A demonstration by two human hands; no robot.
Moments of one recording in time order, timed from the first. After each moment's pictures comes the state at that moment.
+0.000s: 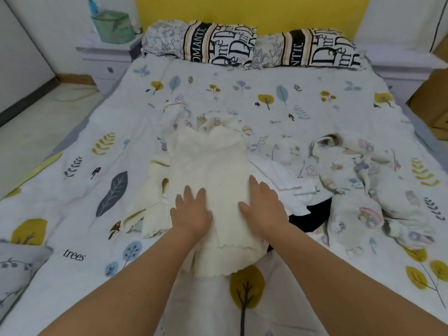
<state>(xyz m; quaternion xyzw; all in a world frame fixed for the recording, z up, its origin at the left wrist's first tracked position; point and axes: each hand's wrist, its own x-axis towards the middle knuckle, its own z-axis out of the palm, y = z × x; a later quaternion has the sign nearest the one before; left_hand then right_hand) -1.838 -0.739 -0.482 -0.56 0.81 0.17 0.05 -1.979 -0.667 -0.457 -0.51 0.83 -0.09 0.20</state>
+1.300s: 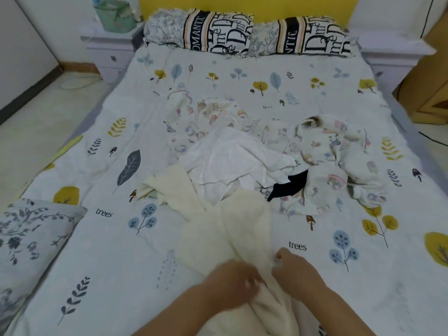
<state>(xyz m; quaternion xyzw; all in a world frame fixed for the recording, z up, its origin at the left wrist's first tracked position) -1.799 -0.535 -0.435 -0.32 0.86 0.38 0.13 -1.943 -0.464 -0.438 -0.40 0.83 0.00 0.39</state>
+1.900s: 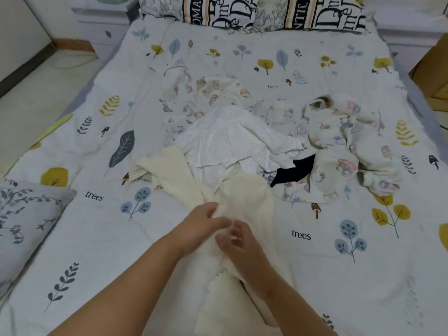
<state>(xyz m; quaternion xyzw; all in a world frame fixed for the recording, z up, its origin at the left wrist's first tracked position) -1.787 -0.602 -0.453 -0.48 0.57 0.66 -0.07 -1.877 -0.498 -0.464 -0.31 0.71 -0.37 0.51</state>
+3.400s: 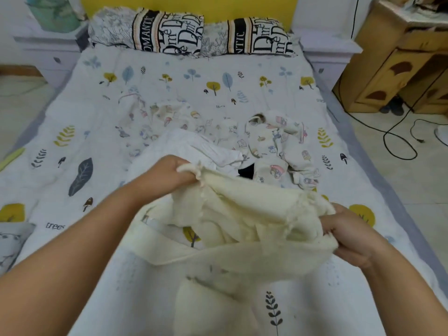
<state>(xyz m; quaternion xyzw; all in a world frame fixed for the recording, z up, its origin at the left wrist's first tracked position) -1.852 -0.623 -0.306 -0.33 0.79 0.51 -0.08 -2.056 -0.382 -0.303 -0.18 0.64 -0.51 0.54</state>
